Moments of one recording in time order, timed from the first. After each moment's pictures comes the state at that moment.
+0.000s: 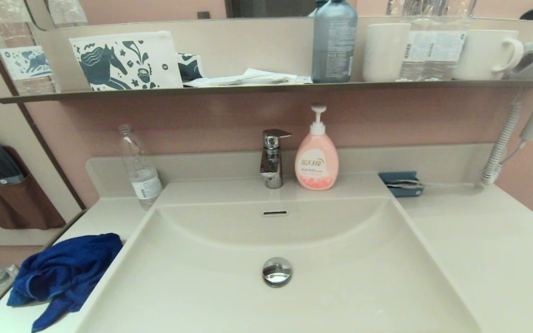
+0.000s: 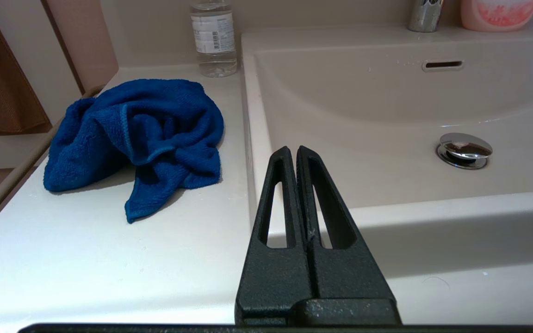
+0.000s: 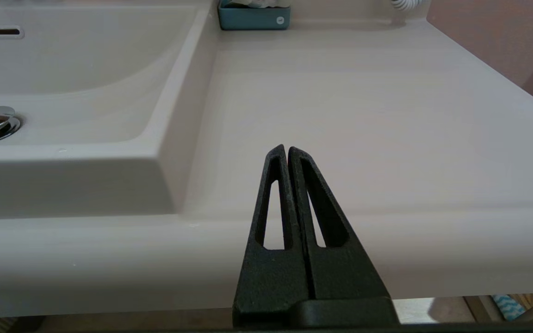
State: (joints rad) left arm 0.00 0.00 0.00 -0.03 -0.02 0.03; right arm 0.00 0.00 0.00 0.00 0.01 -0.01
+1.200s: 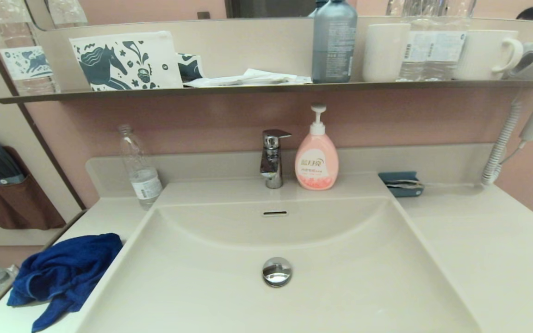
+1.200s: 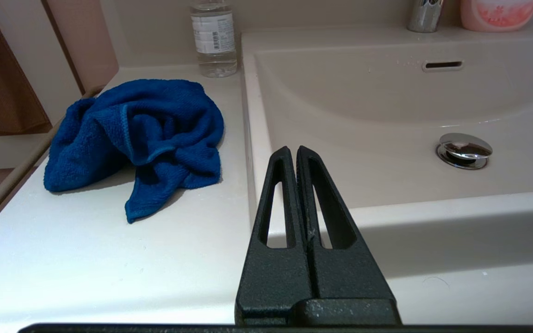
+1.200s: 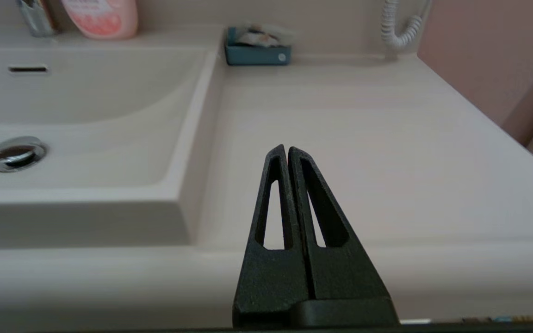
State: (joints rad) left arm 0.00 0.00 0.00 -0.03 -0.02 0.03; right arm 0.00 0.04 -0.17 0.08 0.02 -0.01
